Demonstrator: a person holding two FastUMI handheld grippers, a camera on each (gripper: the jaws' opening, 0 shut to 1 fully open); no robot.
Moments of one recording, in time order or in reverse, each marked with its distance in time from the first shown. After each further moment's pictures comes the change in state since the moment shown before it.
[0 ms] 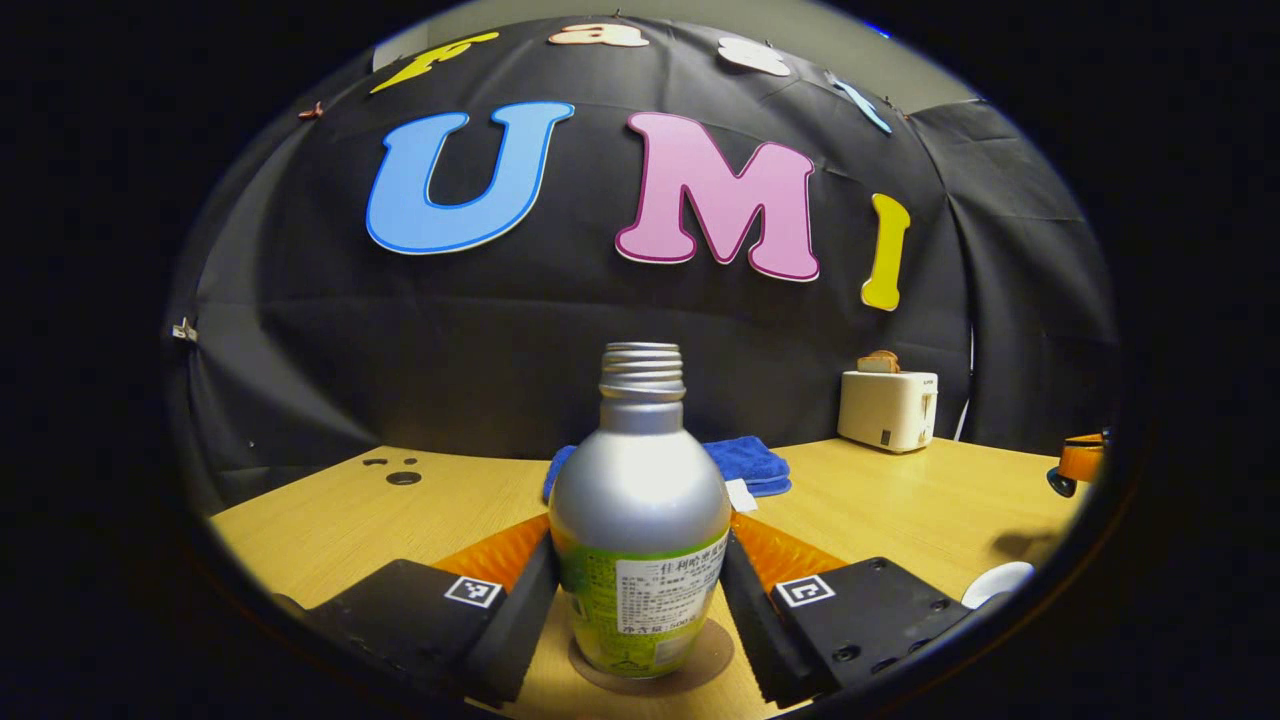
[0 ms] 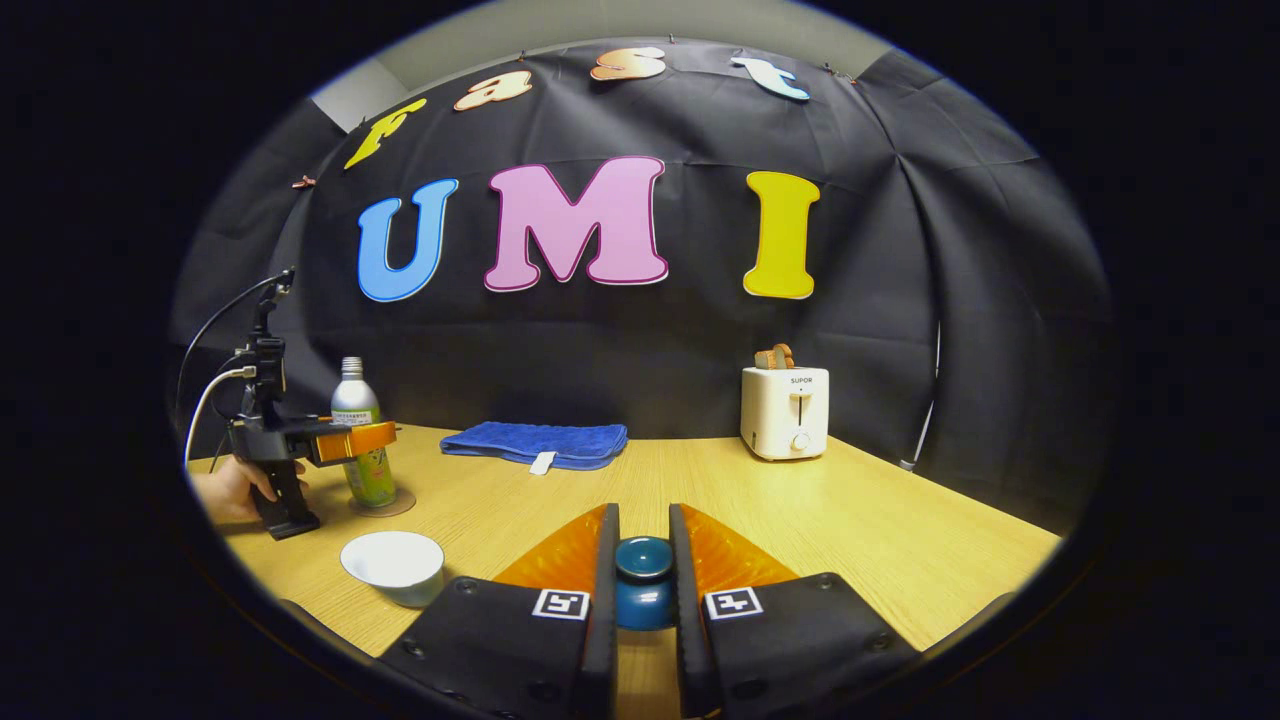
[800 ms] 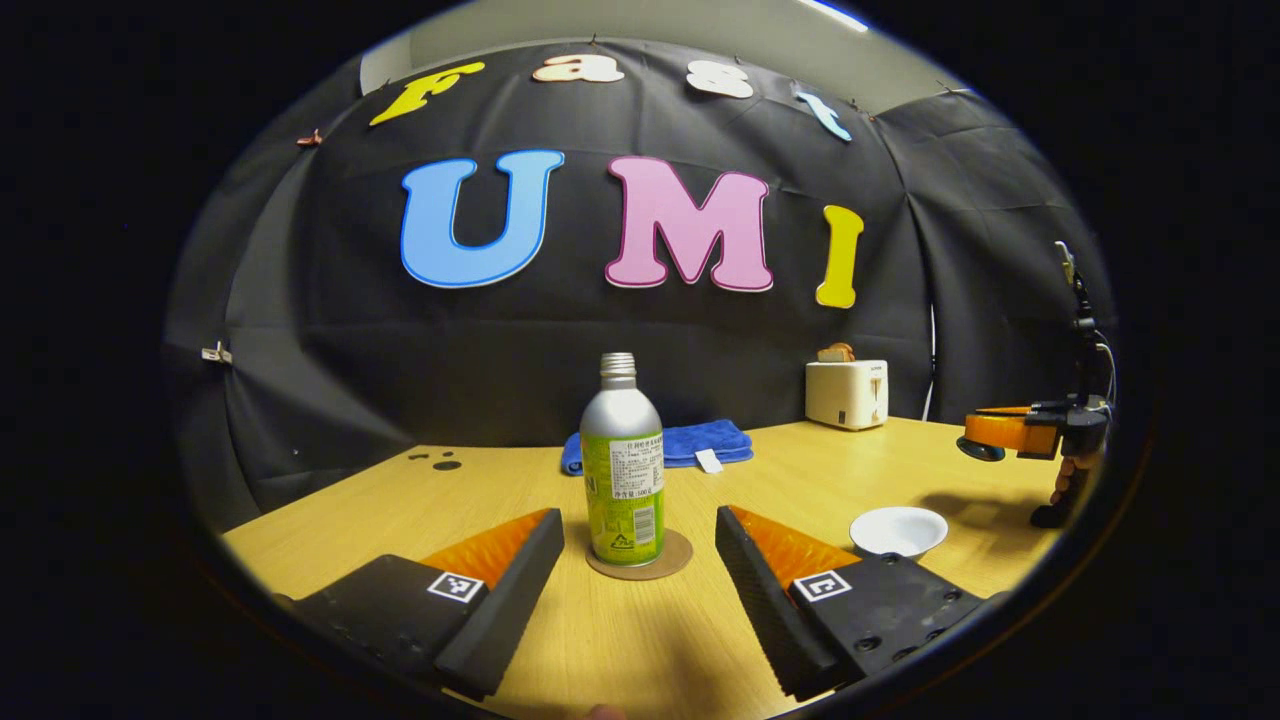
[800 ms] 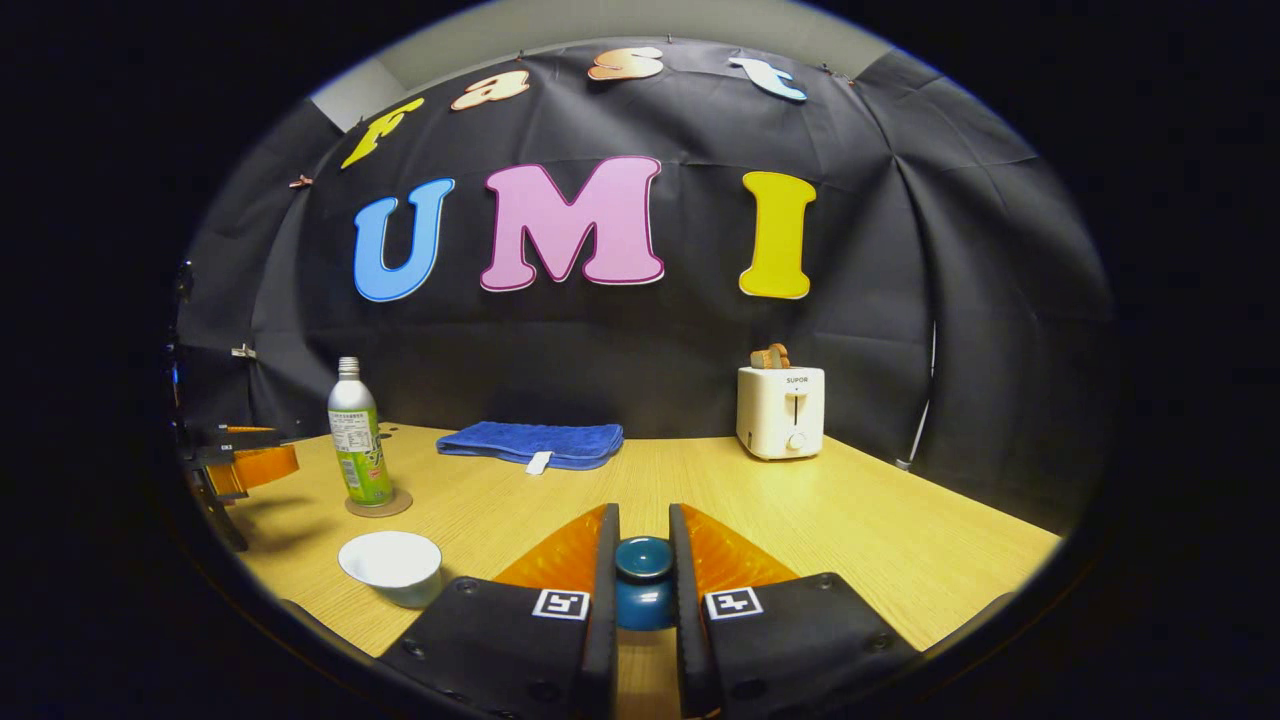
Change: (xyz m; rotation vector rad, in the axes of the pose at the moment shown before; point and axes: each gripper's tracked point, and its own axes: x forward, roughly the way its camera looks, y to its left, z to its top) left arm -0.145 -0.018 -0.001 0.054 -0.036 -0.005; right arm -0.004 0.000 0.000 0.000 0.001 -0.017
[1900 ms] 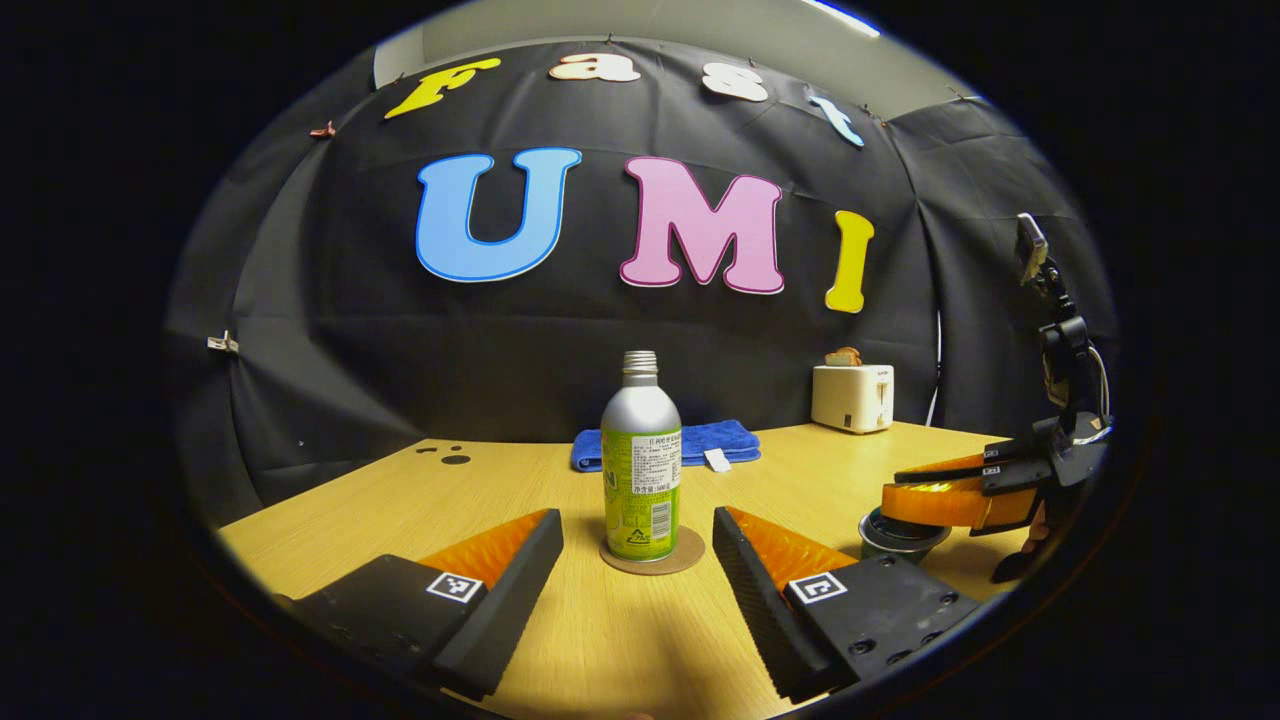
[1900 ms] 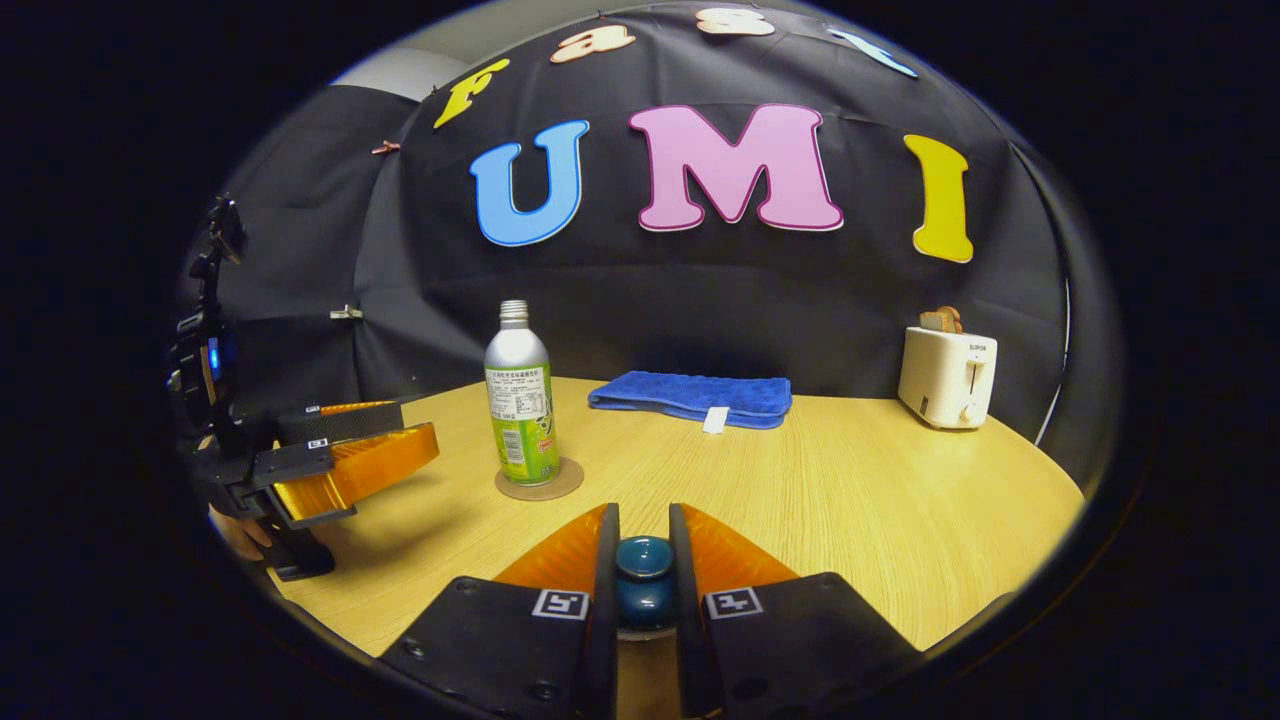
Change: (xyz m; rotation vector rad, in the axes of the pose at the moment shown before) left arm -0.006 0.012 -0.004 -0.028 0.027 0.018; right arm 0.008 0.177 -0.035 -0.026 0.195 0.342
